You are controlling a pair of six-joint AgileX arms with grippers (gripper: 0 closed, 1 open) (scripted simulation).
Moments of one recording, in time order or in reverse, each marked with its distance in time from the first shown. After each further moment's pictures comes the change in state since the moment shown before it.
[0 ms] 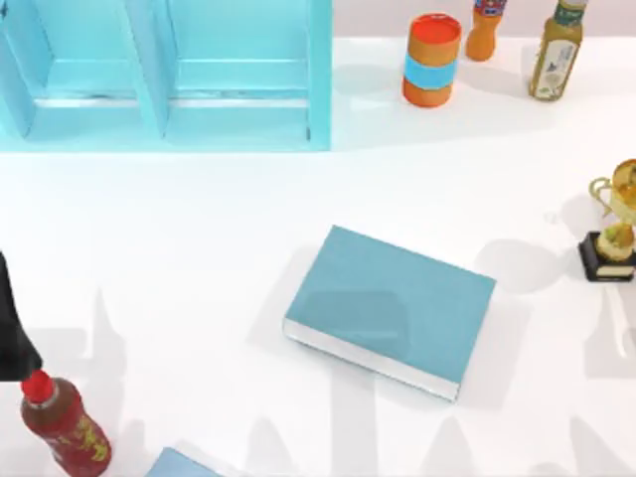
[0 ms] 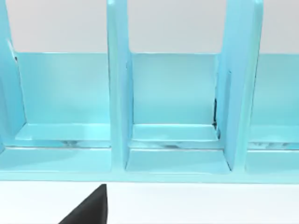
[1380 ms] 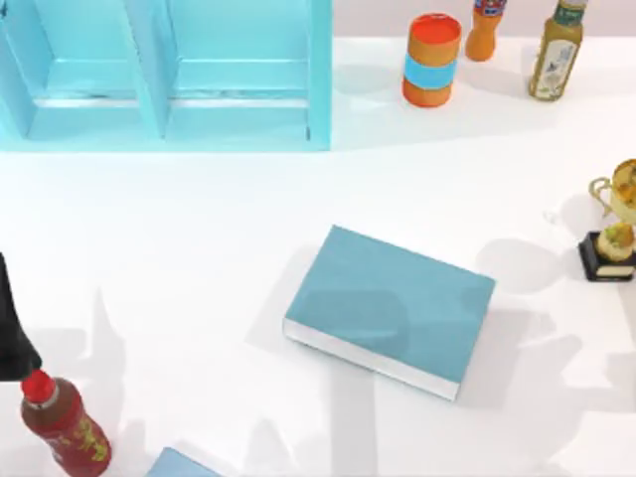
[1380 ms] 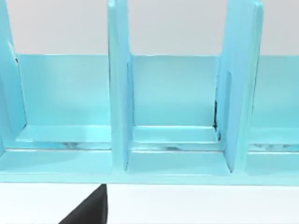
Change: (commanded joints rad) left arm 0.000 0.000 0.000 0.000 0.000 0.000; right arm -0.305 1.397 1.252 -0.987 0.022 -0.312
